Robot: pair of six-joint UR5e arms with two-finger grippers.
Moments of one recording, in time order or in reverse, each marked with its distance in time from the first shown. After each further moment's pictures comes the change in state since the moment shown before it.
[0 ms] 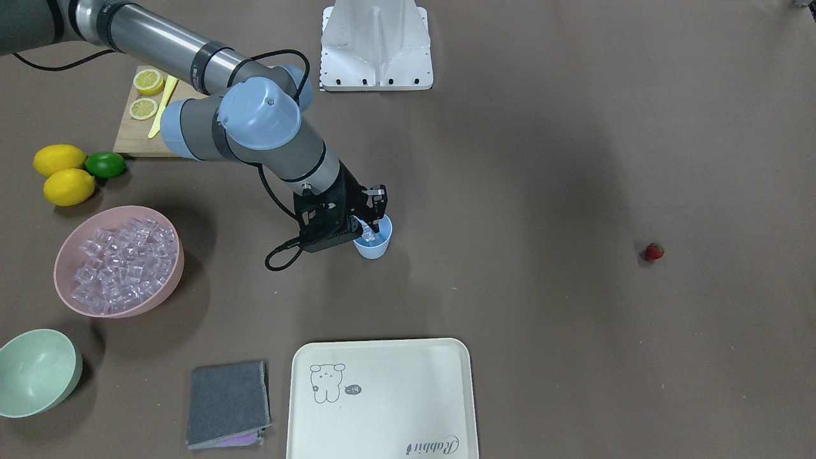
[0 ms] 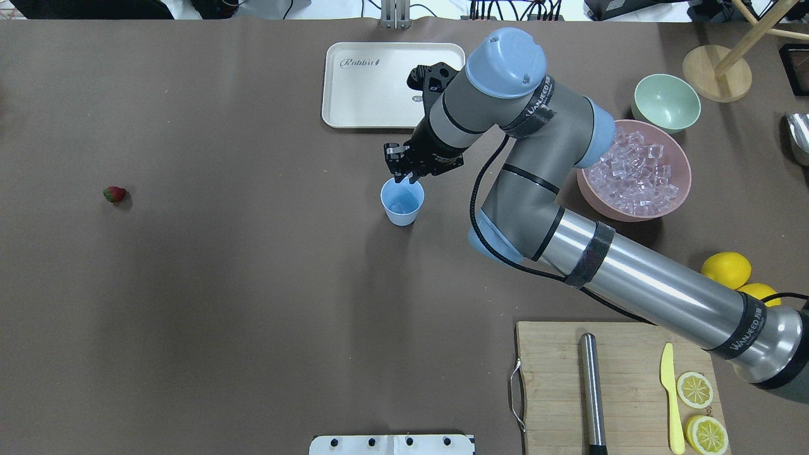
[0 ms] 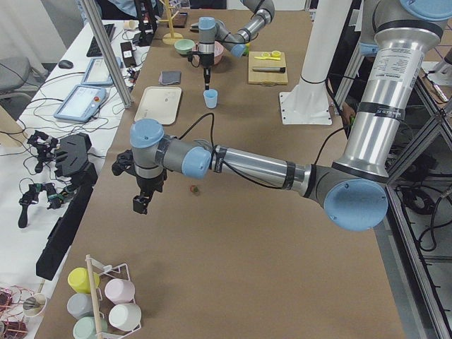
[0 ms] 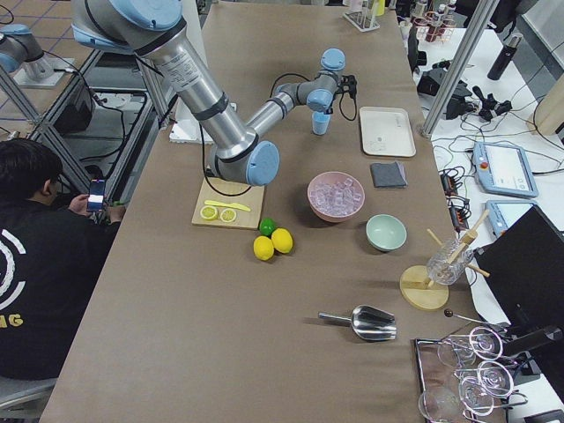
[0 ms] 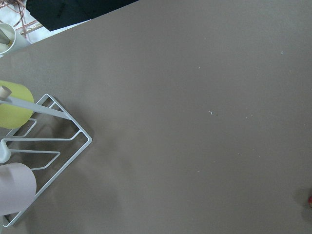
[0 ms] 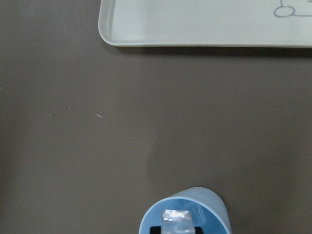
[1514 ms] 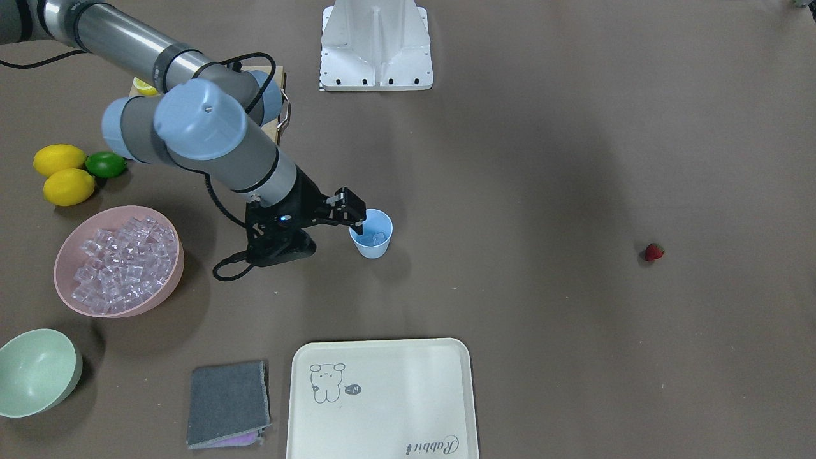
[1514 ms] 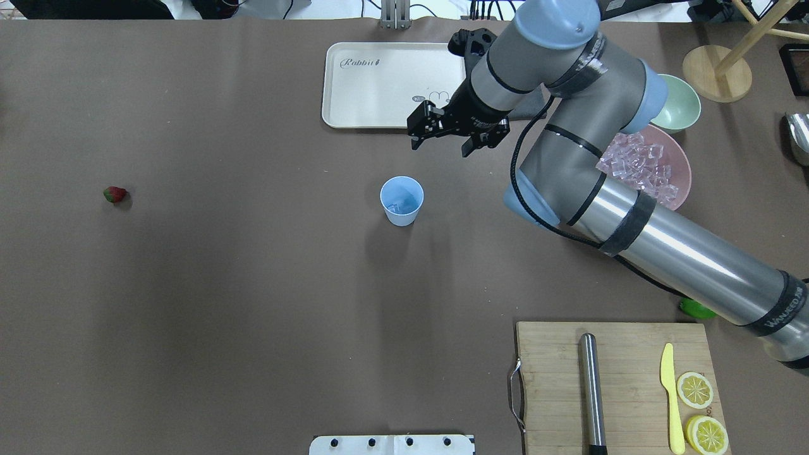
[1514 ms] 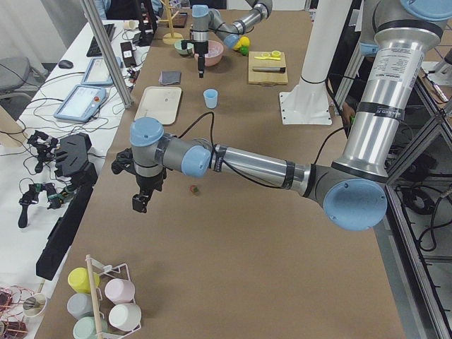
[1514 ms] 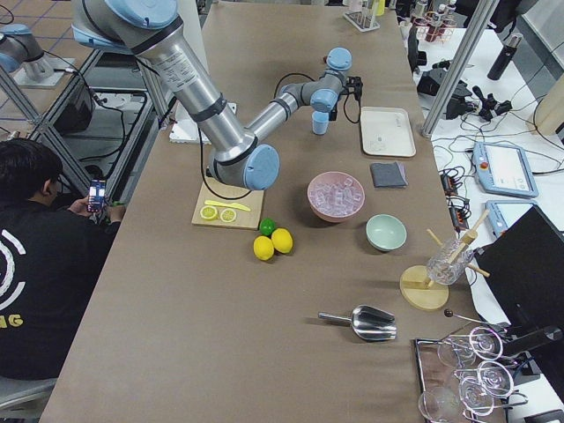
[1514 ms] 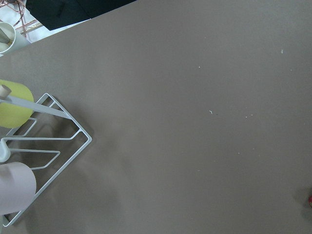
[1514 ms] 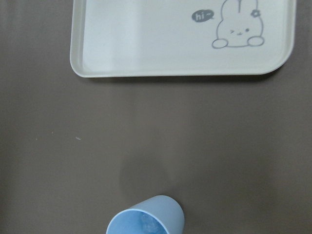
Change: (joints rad) left arm 0.000 -0.005 -0.004 0.000 0.000 -0.001; right arm 0.144 -0.056 0.049 -0.067 0.128 -0.022
